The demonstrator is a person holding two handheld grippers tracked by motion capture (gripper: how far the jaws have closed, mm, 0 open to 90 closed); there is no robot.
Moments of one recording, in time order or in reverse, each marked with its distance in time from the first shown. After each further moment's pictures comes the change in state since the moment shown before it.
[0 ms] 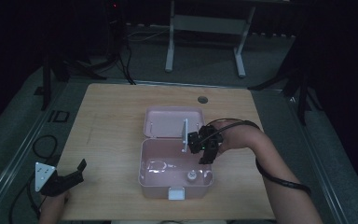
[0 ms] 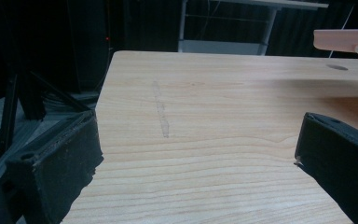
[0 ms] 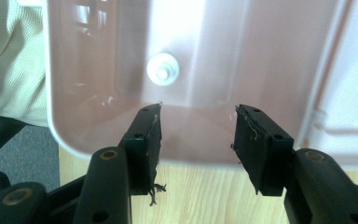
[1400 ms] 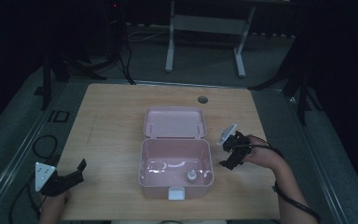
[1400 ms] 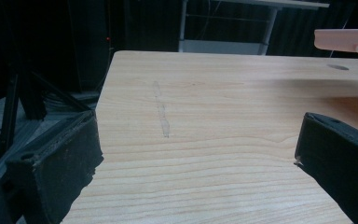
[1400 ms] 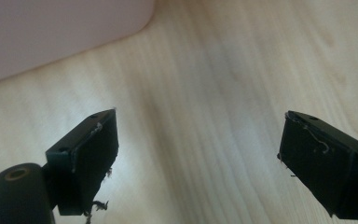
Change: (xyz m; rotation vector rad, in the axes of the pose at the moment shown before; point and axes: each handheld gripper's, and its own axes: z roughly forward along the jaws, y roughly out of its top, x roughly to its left) left arm 0.000 0.000 0.000 0.001 0.003 0.001; right arm -0.008 -0.131 0.101 -0.231 -0.174 0.482
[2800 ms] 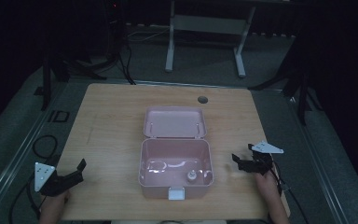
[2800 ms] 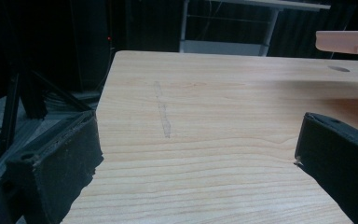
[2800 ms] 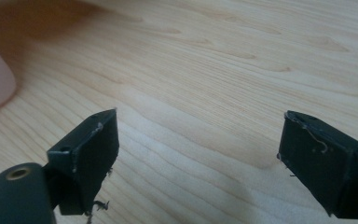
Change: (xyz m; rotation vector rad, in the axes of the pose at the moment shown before) left arm 0.001 0.000 0.000 -0.001 0.003 -0.008; right arm 0.012 -0.119 0.037 -0.600 -0.287 0.645
